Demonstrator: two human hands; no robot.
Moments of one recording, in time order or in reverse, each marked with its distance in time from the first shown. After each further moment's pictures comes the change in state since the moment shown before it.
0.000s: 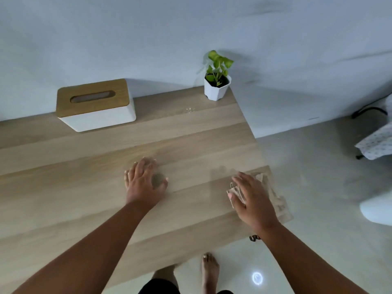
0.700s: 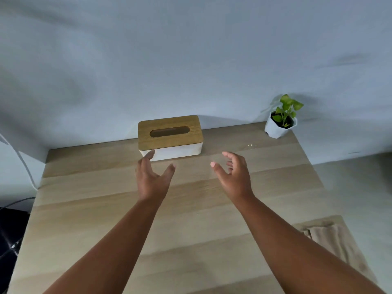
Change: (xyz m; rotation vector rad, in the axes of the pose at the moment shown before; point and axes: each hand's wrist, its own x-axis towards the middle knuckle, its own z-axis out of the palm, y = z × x) left_hand 0.110 -0.112 -0.153 -0.597 0.344 -0.279; right_hand 0.208 -0.251 0.089 0.587 0.147 0.176
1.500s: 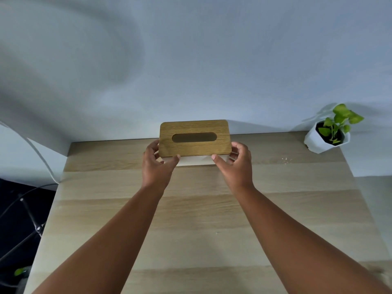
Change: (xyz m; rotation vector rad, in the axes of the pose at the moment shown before) left_hand 0.084 -0.009 -0.011 -0.236 0.036 -0.172; right_hand 0.077 -0.016 0.084 0.122 -0.057 0.063
